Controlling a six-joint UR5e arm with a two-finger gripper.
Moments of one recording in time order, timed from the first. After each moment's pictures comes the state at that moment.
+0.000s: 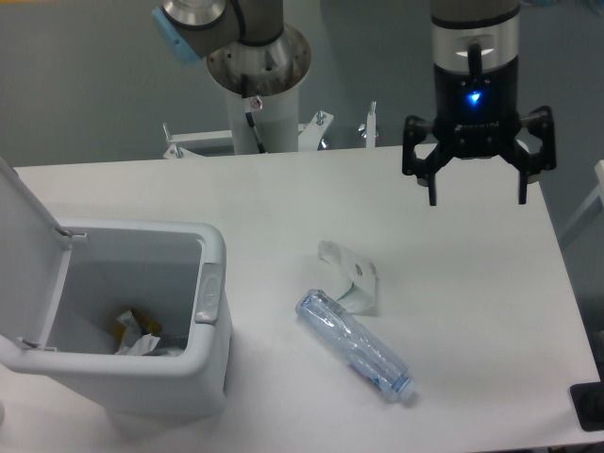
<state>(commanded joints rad) 2.63 -1.78 -1.30 -1.20 1.54 0.85</state>
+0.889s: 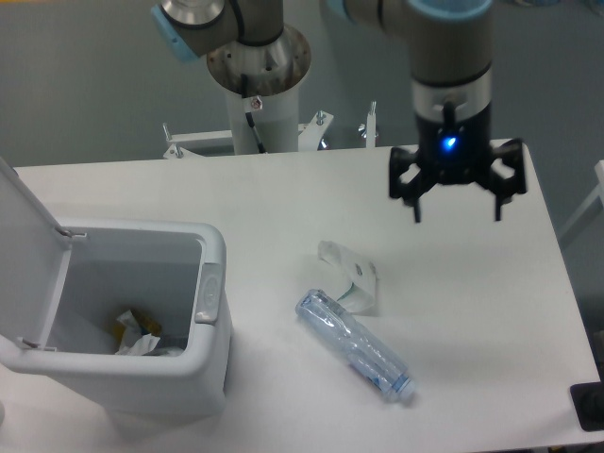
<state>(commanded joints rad) 2.50 -1.81 -1.50 -1.13 1.61 0.61</state>
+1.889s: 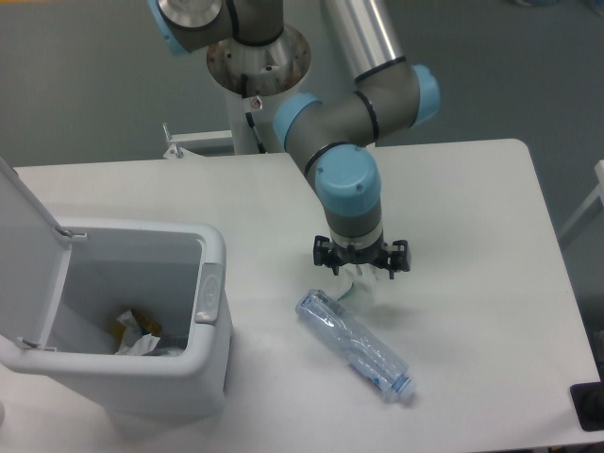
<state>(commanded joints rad) 2.45 -1.97 -1.79 -0.91 1.74 0.62</state>
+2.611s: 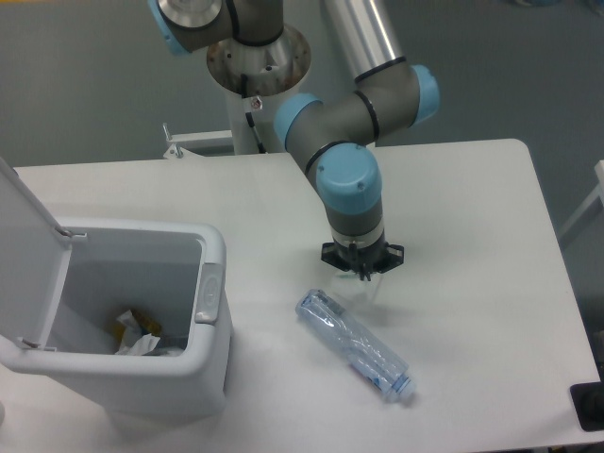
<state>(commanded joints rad) 2.50 -1.91 -1.71 -0.93 1.67 0.63</state>
